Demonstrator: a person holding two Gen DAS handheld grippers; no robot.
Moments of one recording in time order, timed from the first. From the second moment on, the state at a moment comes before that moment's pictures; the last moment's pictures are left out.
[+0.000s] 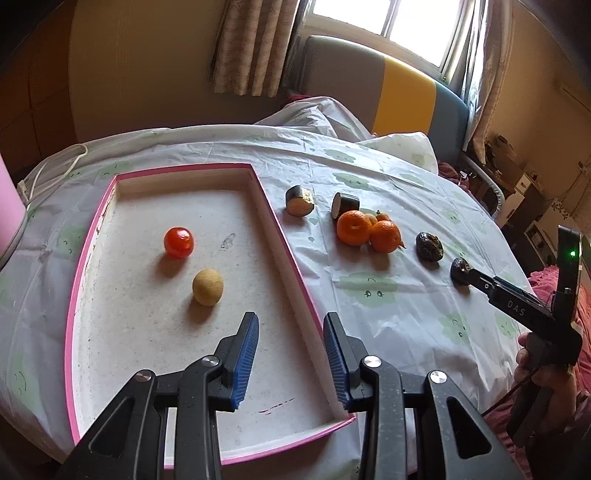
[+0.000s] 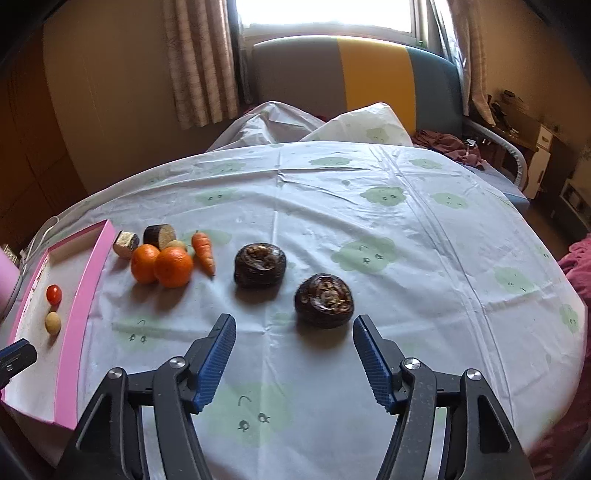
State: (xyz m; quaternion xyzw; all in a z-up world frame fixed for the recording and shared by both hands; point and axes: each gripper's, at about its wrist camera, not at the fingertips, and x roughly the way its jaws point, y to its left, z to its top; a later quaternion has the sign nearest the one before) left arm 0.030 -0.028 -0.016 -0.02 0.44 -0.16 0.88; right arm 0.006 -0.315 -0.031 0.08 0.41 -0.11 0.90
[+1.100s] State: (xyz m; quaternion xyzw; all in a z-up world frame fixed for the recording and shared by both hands) left arm 0.179 -0.098 -0.019 0.07 0.48 -0.21 0.85; right arm 0.043 -0.331 -0.069 0.06 0.42 -0.12 0.90
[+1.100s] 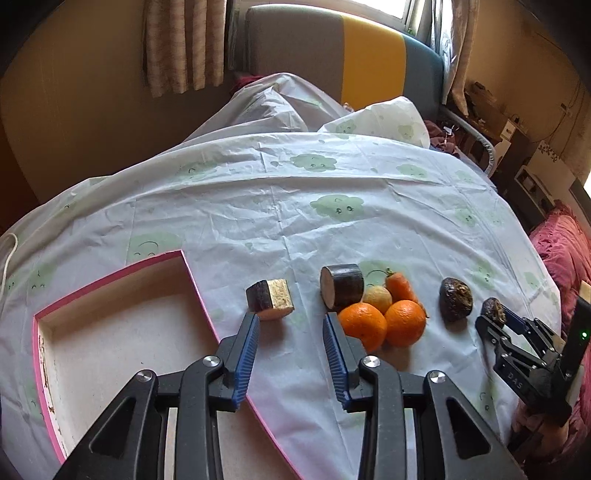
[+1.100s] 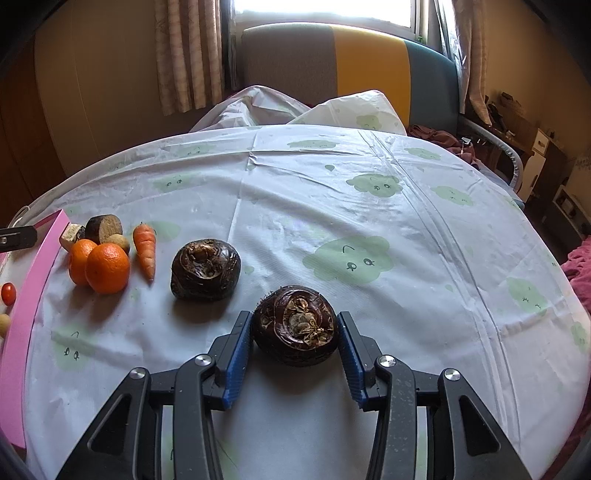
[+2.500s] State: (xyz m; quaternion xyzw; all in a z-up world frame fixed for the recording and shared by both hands) left arm 0.066 -0.026 -0.001 -0.03 0.44 -0.14 0.89; right arm 0.042 -0.340 -0.071 0.09 0.42 -0.10 0.90
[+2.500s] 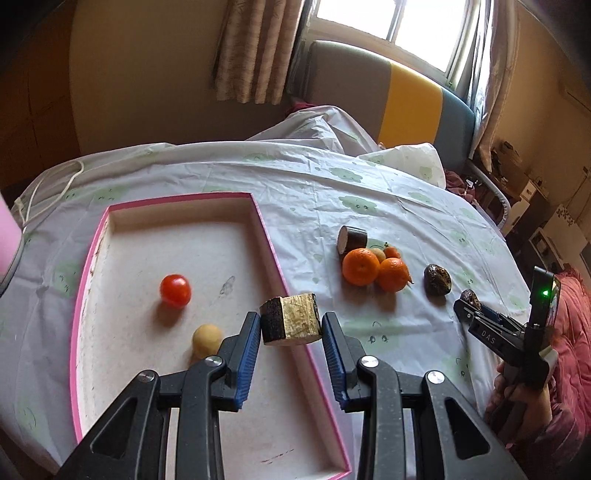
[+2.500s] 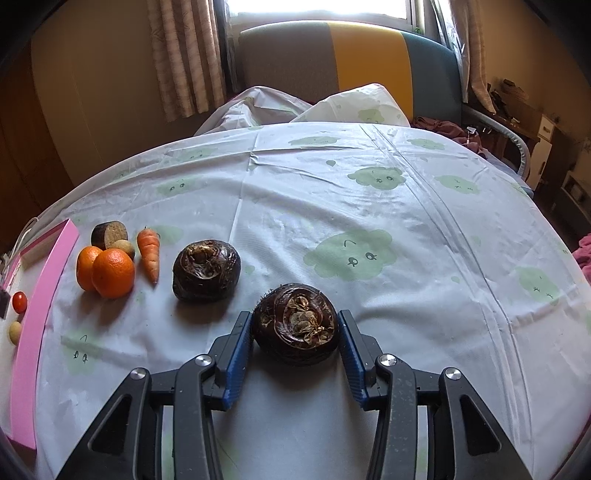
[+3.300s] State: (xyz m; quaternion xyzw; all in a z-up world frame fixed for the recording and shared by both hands) left arm 0.076 0.065 -0.029 -0.10 0.44 -0.02 0.89; right arm 0.042 -0.328 -0.072 0.05 0.42 -0.12 0.90
